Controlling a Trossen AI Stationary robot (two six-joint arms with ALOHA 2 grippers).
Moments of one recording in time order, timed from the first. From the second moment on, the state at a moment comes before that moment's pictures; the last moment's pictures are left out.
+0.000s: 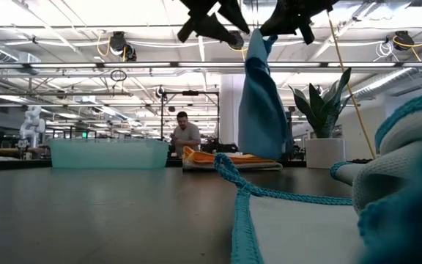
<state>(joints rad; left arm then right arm) 0.00 1.72 1.53 -0.36 -0.35 -0.44 -0.22 1.09 0.96 -0.18 0.31 0.30</state>
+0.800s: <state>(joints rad) 0.06 1.81 1.53 -0.28 -0.33 -0.41 -0.24 1.09 0.96 -0.17 0.28 0.30</state>
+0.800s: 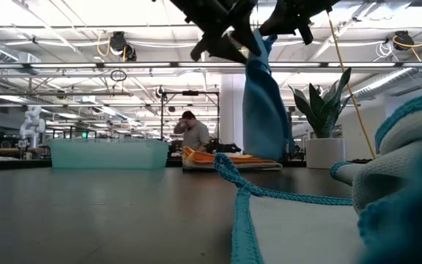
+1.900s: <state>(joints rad) 0.07 1.74 1.53 -0.28 -0.34 -0.29 -0.25 0.91 0.96 -0.70 0.19 0.35</state>
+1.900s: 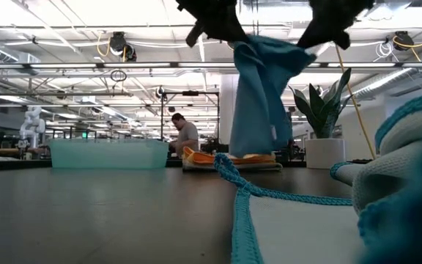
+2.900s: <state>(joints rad) 0.14 1.72 1.53 -0.15 -0.38 -0.31 -0.08 0.92 0.57 0.08 0.08 0.64</state>
